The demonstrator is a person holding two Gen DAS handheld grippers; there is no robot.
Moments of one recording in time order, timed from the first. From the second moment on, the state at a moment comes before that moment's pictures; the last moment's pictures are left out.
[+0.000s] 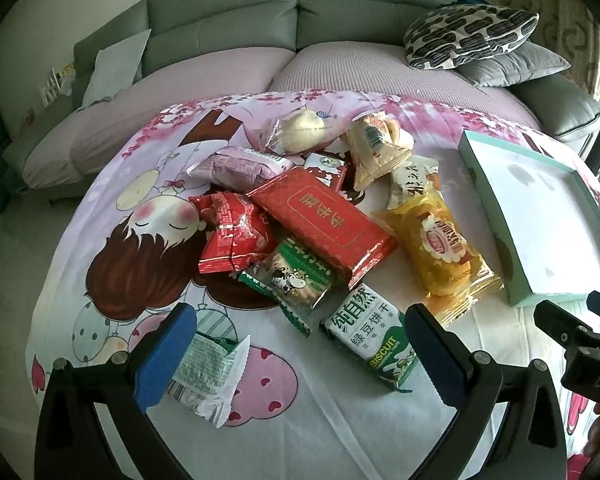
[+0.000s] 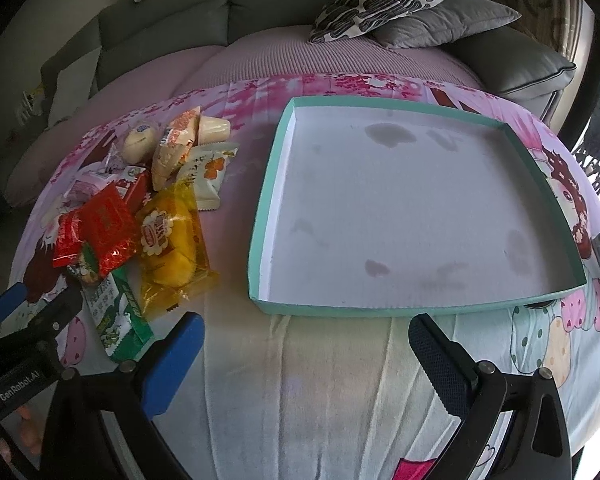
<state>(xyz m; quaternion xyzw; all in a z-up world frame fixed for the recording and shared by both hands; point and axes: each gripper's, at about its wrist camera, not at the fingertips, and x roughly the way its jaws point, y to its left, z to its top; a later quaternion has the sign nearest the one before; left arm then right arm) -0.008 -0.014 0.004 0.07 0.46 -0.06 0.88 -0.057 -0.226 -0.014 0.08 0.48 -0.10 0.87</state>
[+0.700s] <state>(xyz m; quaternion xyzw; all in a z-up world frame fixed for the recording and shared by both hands) -0.006 -0.014 -0.002 0.07 0.47 -0.06 0.88 -0.055 -0.227 -0.017 0.09 0.49 -0.10 0.86</state>
